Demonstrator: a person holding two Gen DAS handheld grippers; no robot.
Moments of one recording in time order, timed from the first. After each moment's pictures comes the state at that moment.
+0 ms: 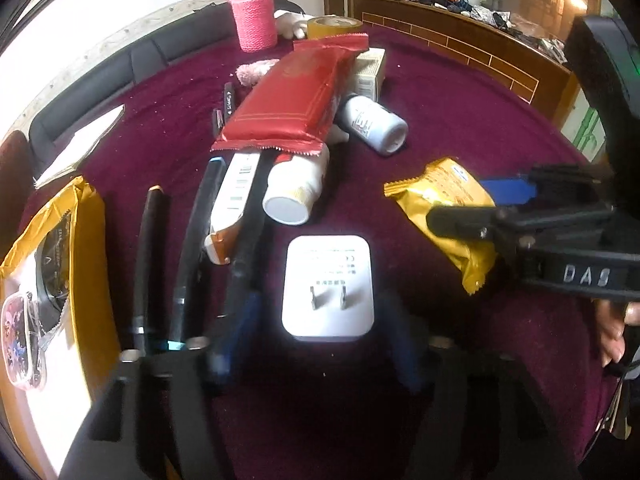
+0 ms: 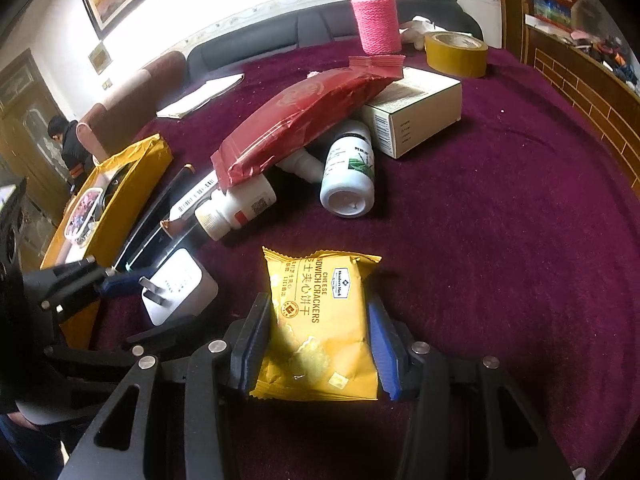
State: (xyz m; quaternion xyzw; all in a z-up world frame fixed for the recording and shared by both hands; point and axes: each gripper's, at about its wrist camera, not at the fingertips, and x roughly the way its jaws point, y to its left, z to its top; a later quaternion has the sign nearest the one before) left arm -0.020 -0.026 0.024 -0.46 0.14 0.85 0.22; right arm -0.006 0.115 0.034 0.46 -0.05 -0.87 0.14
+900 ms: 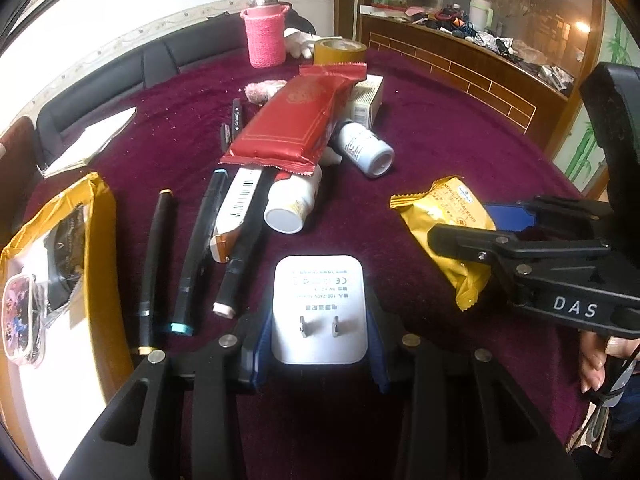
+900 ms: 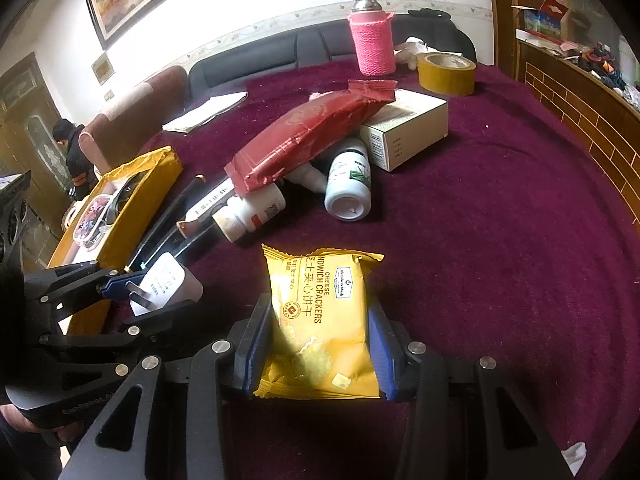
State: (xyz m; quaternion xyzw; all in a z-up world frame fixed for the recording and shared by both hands) left arm 0.003 -0.032 0.046 -0.44 0.11 0.87 0.22; right arm 0.021 0.117 0.049 0.43 -0.05 -0.89 0.13
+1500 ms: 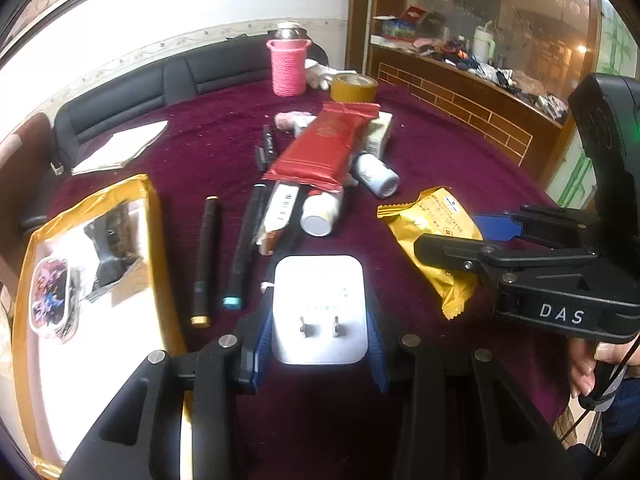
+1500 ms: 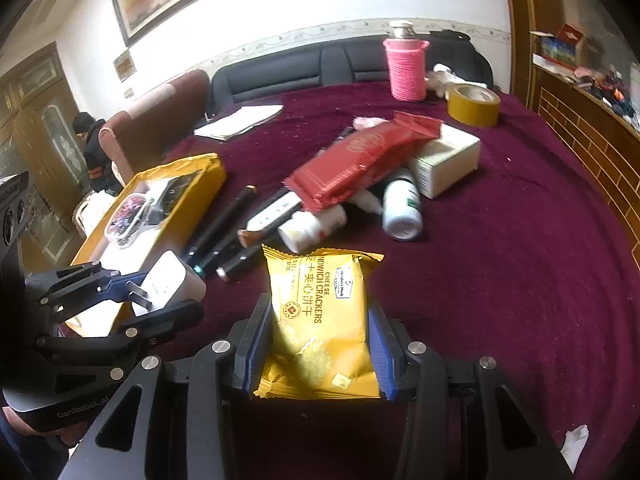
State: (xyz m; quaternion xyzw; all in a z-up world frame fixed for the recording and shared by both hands) left arm 0.036 -0.079 0.080 -0.40 0.07 0.89 0.21; right arm 0.044 0.076 0.082 0.40 -0.03 -0.90 0.15
